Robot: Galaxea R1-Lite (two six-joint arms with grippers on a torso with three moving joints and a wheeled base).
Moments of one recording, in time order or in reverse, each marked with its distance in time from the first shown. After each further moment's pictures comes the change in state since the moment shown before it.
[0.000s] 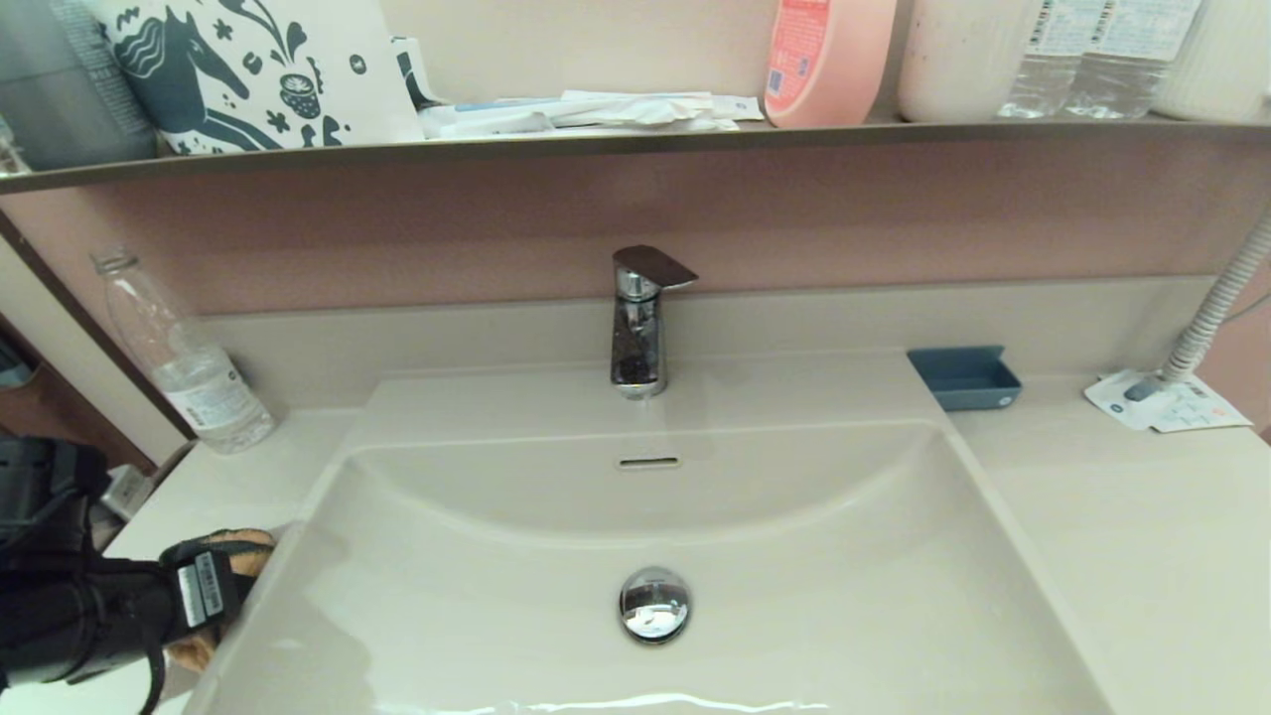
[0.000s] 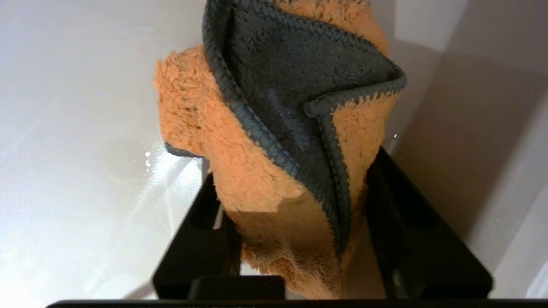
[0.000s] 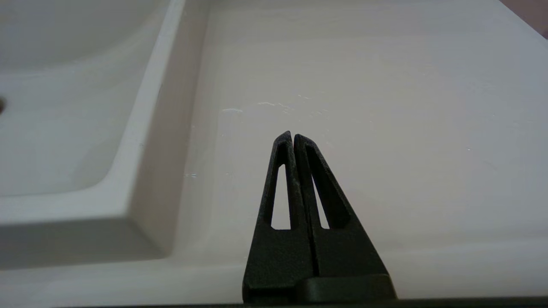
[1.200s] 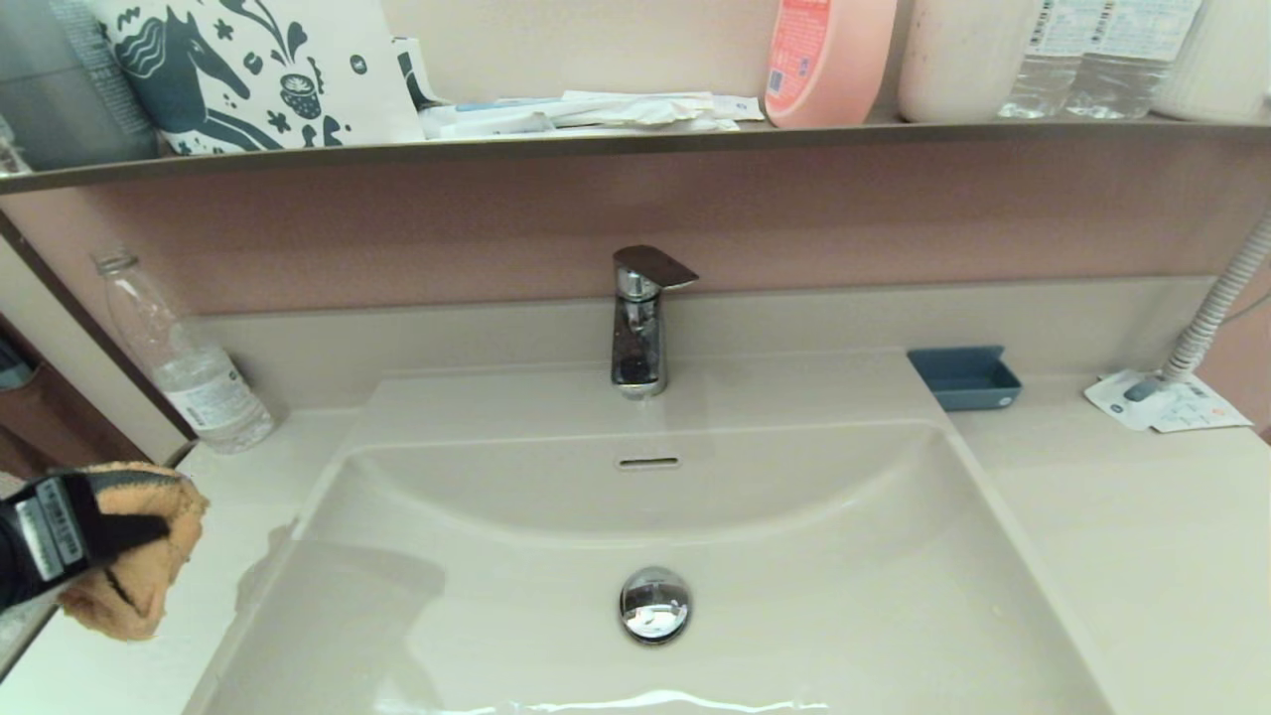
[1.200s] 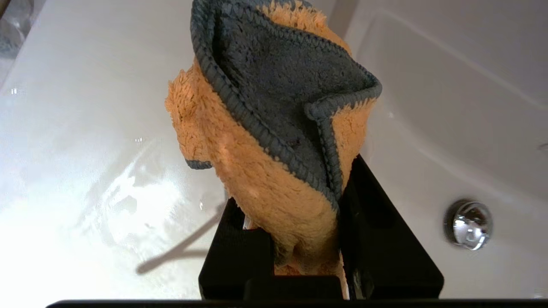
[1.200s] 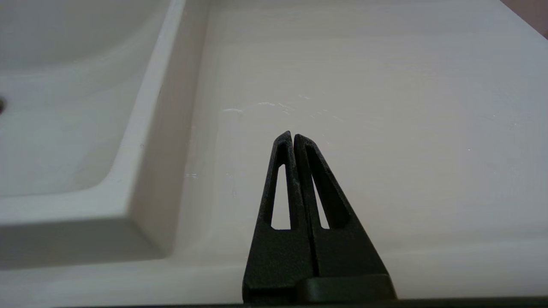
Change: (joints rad) left arm -0.099 -0.334 -0.285 0.413 0.007 -0.148; right arm 0.000 0.000 0.000 0.000 0.000 0.000
